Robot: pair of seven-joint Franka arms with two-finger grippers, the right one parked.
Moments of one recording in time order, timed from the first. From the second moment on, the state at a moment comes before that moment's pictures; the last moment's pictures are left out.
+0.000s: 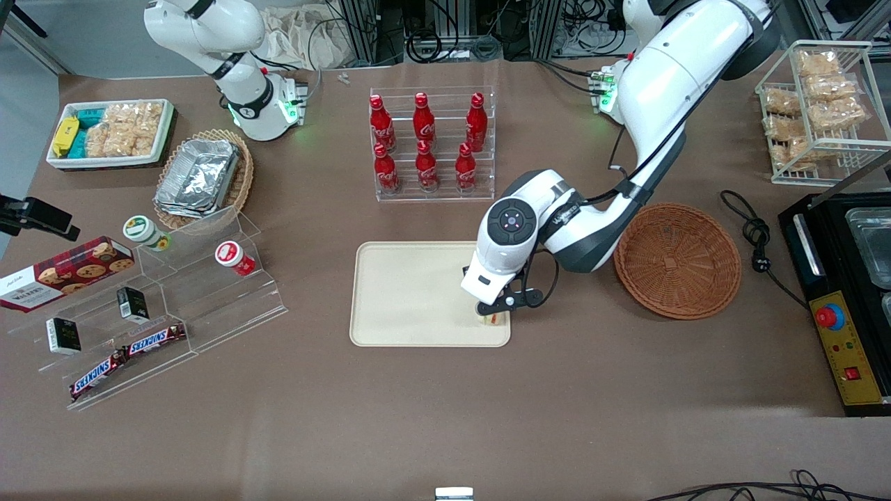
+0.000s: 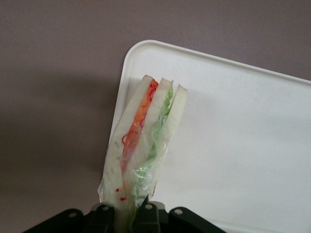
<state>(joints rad) -0.18 0.73 -0.61 -1.48 0.37 2.05 -1.07</state>
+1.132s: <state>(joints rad) -0.19 0.81 -0.60 -1.42 0.41 2.12 -1.10</state>
